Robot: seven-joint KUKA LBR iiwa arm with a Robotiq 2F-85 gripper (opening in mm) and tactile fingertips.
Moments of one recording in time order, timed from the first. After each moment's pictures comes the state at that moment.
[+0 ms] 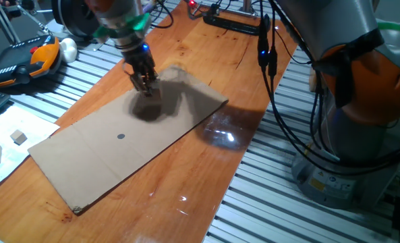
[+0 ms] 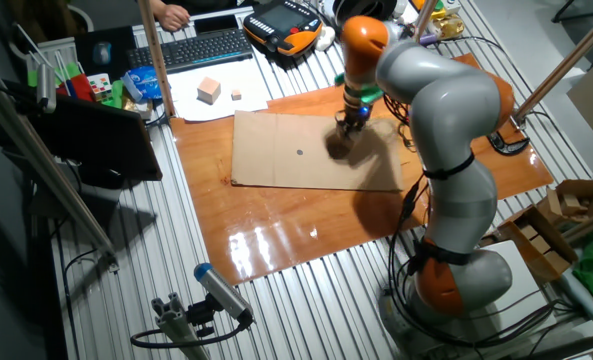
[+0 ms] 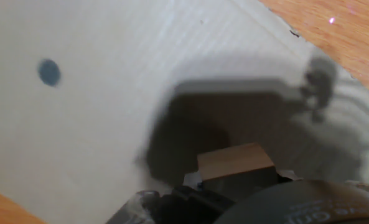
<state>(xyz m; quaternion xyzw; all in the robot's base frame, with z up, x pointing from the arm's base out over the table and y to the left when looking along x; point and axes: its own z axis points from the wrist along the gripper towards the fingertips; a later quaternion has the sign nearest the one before) 0.582 -0.003 0.102 0.14 -0.98 0.01 0.11</state>
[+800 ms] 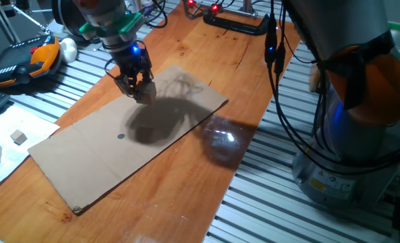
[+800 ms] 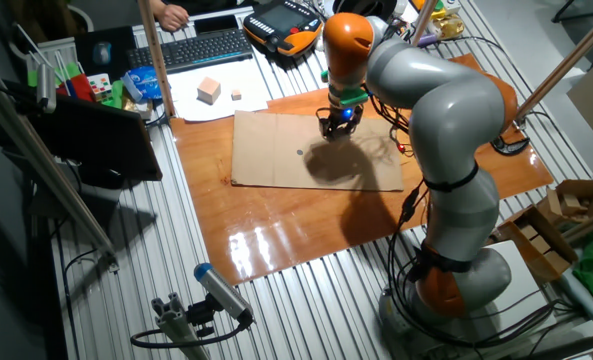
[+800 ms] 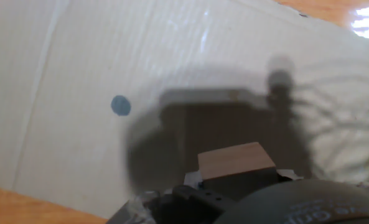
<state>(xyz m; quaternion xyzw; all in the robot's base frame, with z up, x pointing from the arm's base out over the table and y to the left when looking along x) 0.562 0.043 0.135 0.01 -1.00 0.02 0.09</state>
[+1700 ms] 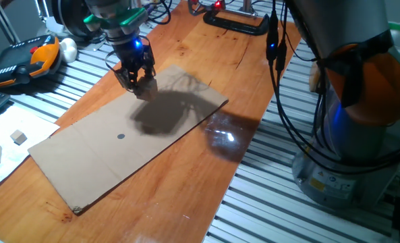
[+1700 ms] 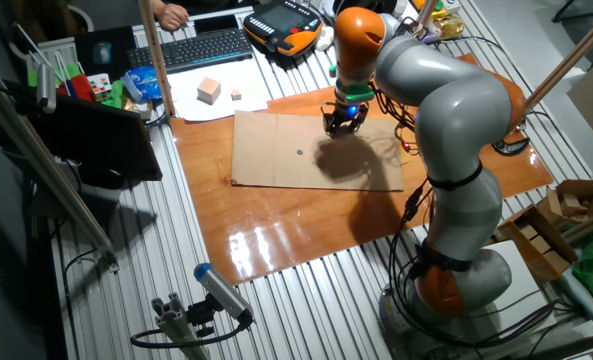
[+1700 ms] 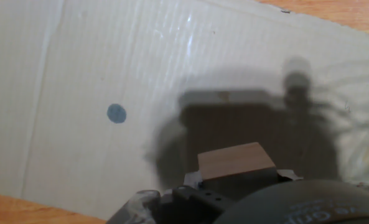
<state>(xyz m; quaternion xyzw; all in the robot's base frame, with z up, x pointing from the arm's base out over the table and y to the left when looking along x) 0.565 0.034 0.141 0.00 -1.00 0.00 0.09</state>
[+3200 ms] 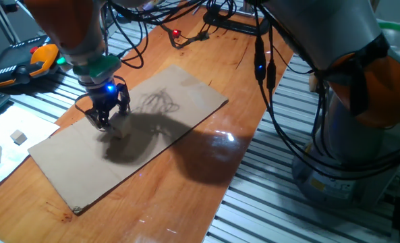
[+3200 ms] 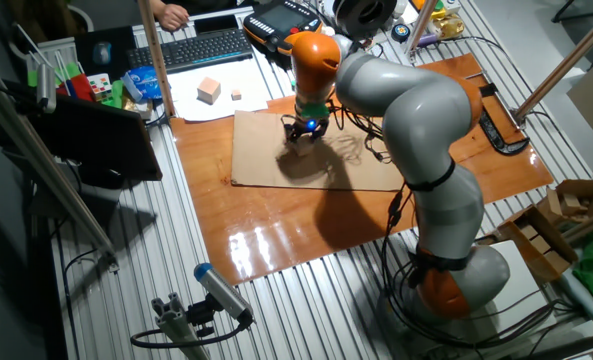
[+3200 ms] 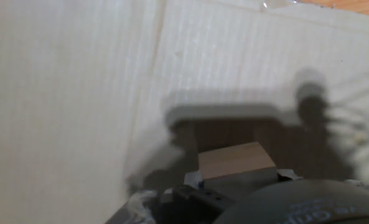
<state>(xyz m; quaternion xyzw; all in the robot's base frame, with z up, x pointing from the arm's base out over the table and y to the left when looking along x) 0.604 0.139 0.067 -0.06 -1.00 -0.01 0.05</state>
